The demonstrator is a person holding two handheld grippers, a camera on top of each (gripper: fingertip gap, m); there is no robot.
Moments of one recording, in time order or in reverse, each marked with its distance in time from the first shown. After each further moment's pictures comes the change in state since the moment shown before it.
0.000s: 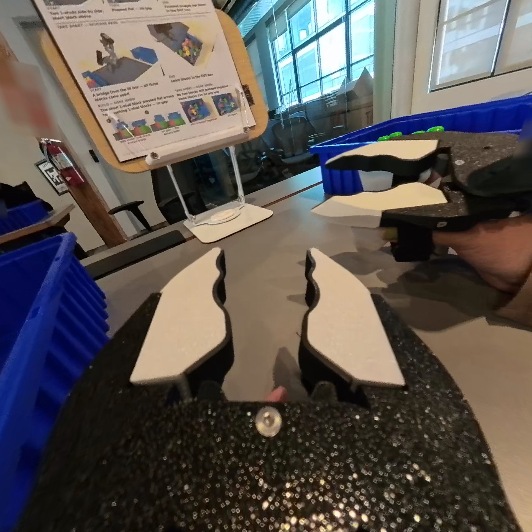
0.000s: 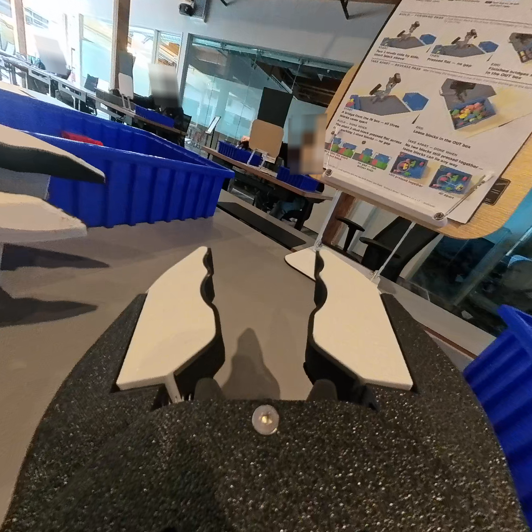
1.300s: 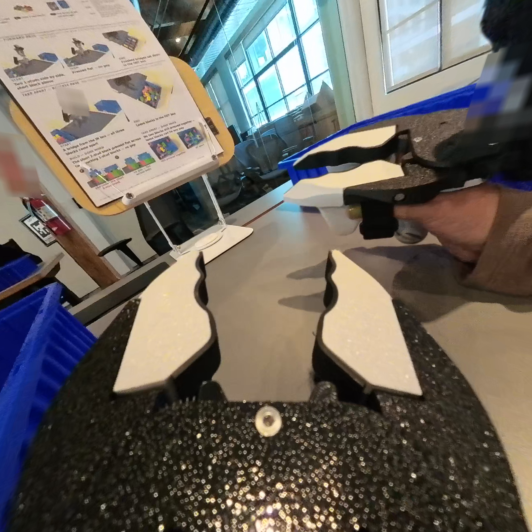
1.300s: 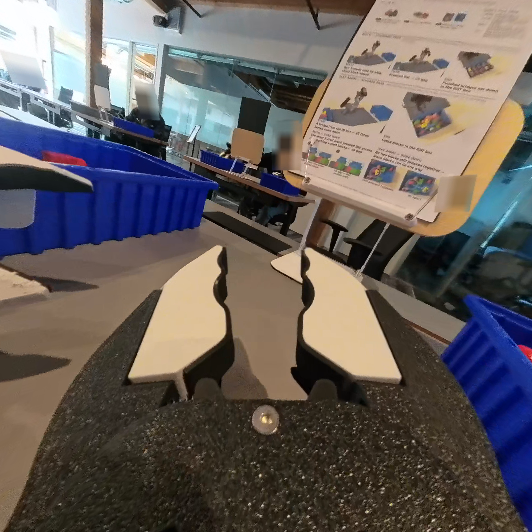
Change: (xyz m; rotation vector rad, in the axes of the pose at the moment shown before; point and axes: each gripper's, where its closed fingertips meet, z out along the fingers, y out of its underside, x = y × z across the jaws) left arm 0.025 -0.012 -0.002 0.066 0.102 0.137; right arm 0.012 -0.013 -0.010 0.021 0.074 0.022
